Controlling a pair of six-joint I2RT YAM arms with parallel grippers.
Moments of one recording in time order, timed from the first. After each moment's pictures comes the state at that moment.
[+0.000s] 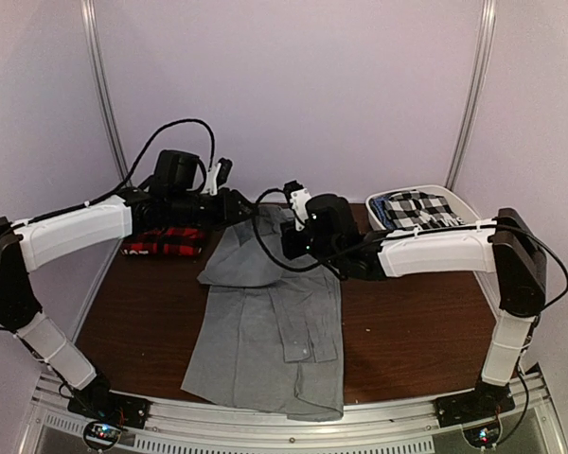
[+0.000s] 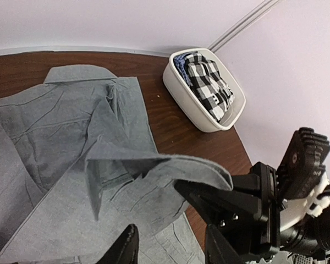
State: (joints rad) left arm -0.61 1.58 1.27 -0.19 0.36 -0.57; right arm 0.92 1.85 1.29 0.23 0.31 0.21
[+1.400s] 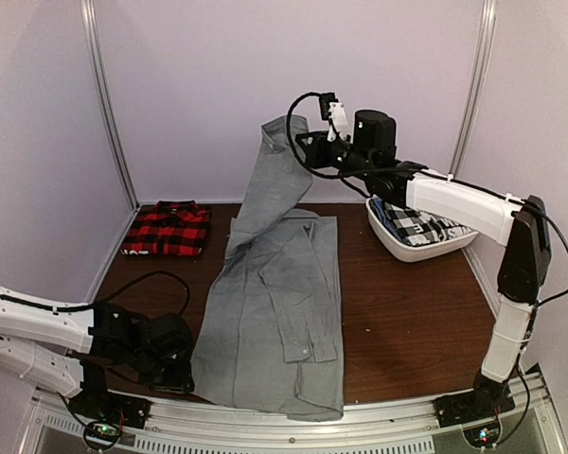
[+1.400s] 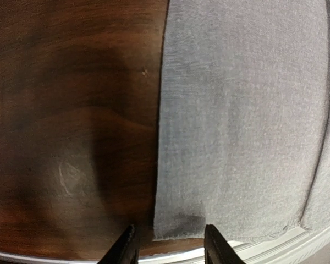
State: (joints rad) left arm -1.16 1.11 0.48 -0.70 0.01 -1.14; right arm 0.66 1.86 1.70 0.17 -0.08 0.24
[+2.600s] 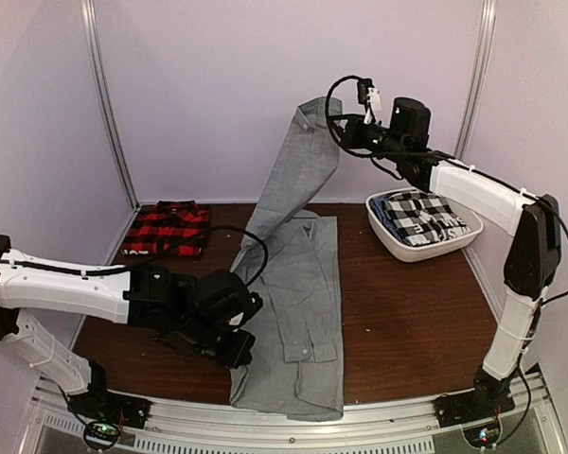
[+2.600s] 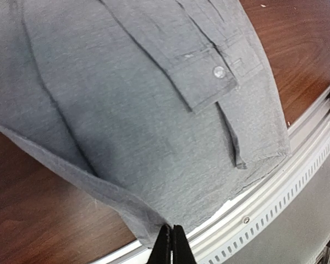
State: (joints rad) left arm -1.25 1.40 0.97 -0.68 0.00 -0.81; right arm 0.46 1.85 1.74 0.20 -0.30 0.29
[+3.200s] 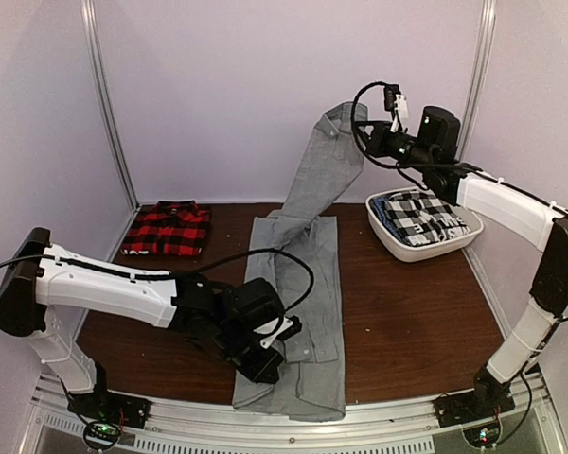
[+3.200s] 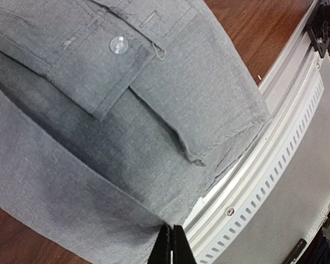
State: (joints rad) left arm -1.26 1.64 1.08 -0.59 0.25 -0.56; right arm 0.39 1.64 1.48 0.26 -0.32 0.27
